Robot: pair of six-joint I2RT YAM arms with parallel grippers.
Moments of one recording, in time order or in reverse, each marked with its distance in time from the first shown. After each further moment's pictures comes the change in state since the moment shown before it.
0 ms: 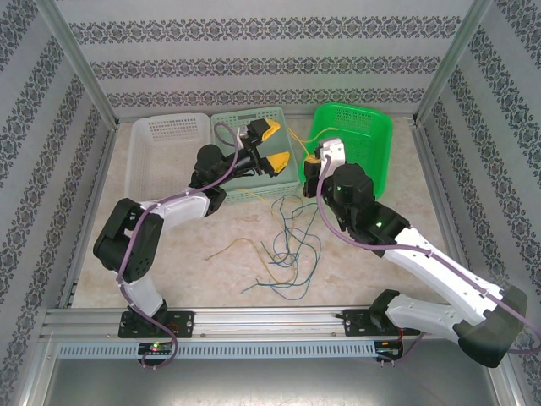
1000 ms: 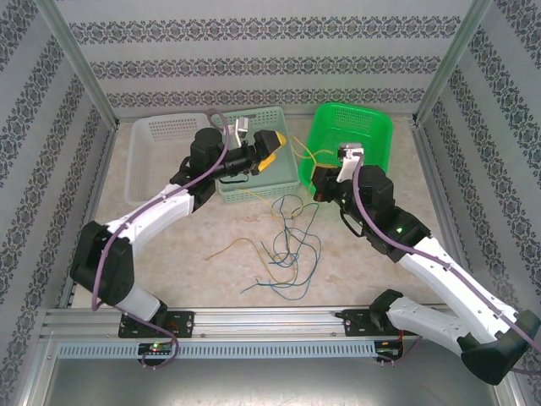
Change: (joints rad) left arm 0.000 -0.180 0.102 -0.630 0.032 0.702; right arm -0.080 -0.105 0.013 -0.163 -0.208 0.306
